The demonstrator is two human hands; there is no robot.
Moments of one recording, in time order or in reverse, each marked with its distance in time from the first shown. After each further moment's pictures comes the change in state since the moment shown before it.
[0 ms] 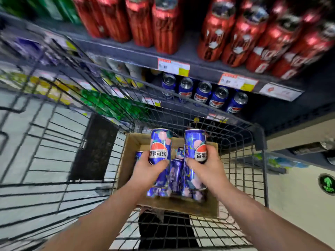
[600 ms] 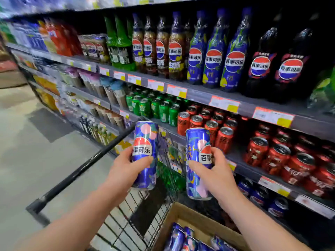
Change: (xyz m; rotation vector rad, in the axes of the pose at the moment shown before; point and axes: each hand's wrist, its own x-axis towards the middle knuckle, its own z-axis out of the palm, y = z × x) left_hand -0.184 0.140 -0.196 -0.358 0.371 0.486; right_hand -0.133 -0.237 0.020 0.153 -0.252 -0.623
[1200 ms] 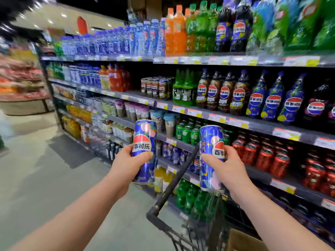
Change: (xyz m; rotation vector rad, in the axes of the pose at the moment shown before) left_hand -0.027 0.053 -0.336 -0.064 0.069 0.216; right_hand -0.108 -0.128 0.271 0.009 0.132 -0.171
